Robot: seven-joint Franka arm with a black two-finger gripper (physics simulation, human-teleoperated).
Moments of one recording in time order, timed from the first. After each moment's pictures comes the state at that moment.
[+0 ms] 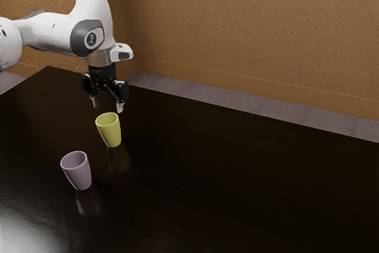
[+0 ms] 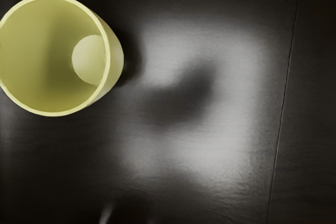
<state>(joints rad) 0.16 0.25 -0.03 -1.69 0.07 1.85 0.00</state>
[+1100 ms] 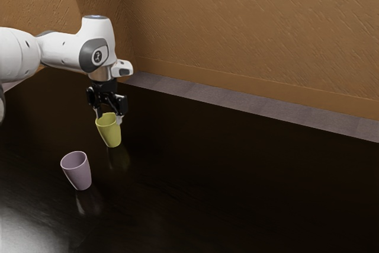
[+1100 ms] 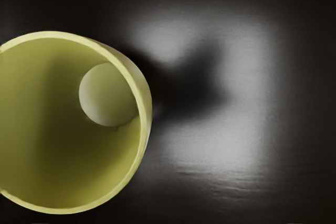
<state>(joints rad) 0.17 0.42 0.01 -1.62 0.07 1.92 0.13</state>
